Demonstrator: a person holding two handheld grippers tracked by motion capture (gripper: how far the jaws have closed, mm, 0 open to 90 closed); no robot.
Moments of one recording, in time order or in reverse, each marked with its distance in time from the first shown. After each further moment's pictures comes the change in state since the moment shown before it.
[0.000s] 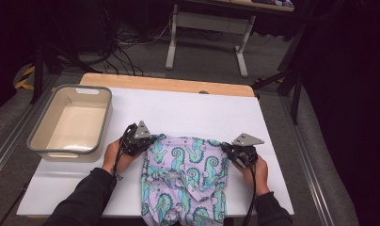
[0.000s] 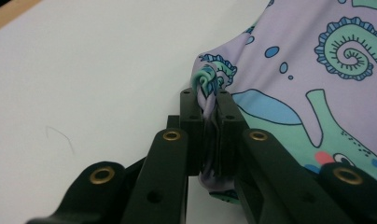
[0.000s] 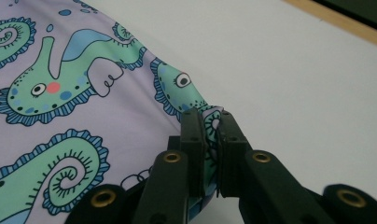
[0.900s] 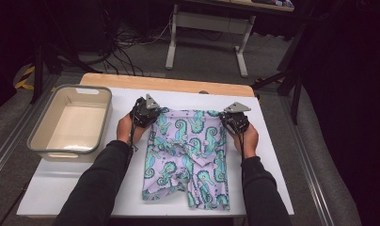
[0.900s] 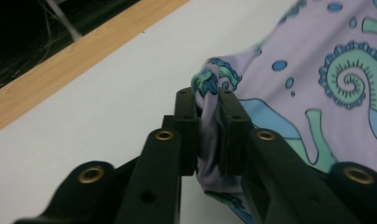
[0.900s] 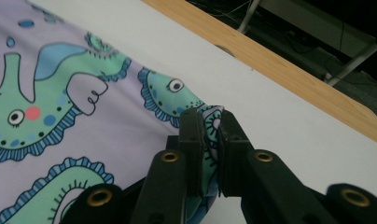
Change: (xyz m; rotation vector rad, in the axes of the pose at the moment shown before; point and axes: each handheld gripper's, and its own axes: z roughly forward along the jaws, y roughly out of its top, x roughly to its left) left arm 0.051 0.050 0.044 -0.012 0.171 -0.095; right arm -0.052 0.065 0.067 0.007 -0.187 -0.017
